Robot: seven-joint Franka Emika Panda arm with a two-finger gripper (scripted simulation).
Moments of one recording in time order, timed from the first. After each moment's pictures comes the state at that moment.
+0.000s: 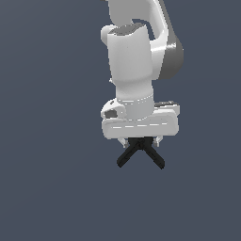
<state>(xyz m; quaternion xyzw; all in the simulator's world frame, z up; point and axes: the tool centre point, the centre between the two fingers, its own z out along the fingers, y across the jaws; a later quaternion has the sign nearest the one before) 0.126 0.061 0.270 -0.98 0.05 -0.17 0.10</state>
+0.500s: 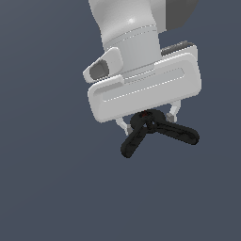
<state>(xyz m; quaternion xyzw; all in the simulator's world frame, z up) 0.147 0.061 0.397 -0.96 -0.04 -0.24 0.15</state>
